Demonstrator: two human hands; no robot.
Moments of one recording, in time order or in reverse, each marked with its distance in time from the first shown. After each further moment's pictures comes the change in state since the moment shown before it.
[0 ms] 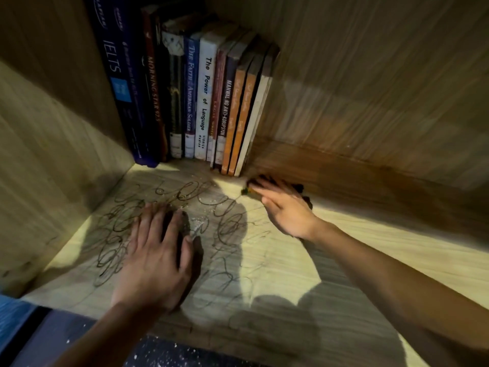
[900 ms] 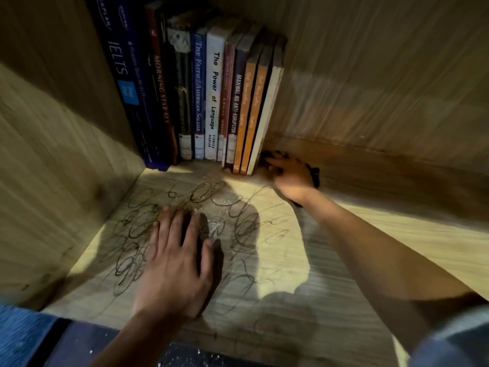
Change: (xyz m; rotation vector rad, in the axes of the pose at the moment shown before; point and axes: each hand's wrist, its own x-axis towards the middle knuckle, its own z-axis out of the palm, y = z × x) left_hand -0.001 0.001 -0.002 -0.014 -0.004 0.034; right_hand 0.071 -0.007 0.003 0.020 0.234 0.253
